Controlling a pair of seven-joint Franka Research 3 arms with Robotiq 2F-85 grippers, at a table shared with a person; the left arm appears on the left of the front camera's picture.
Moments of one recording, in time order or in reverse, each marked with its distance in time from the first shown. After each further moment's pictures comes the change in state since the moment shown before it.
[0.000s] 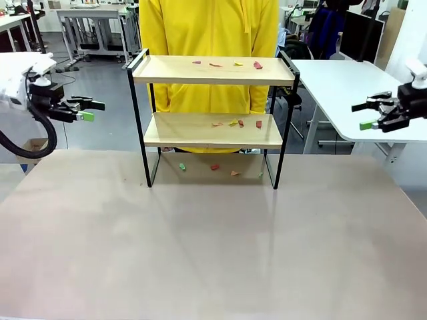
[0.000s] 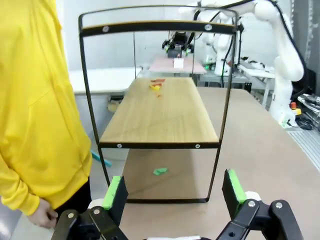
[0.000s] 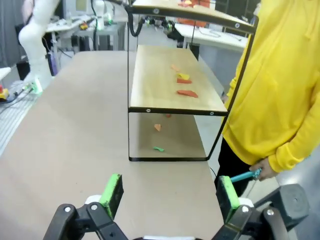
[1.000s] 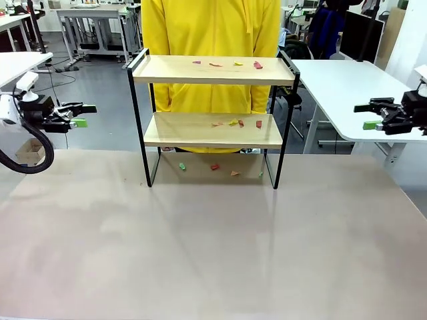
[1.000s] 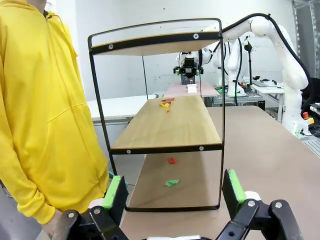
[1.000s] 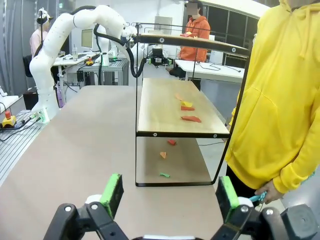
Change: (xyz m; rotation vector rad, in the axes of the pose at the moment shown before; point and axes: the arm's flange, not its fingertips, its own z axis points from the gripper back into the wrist) left arm -0.033 -0.018 0.016 0.076 -0.148 -0.087; right arm -0.017 0.006 0.003 0.015 -0.188 -0.035
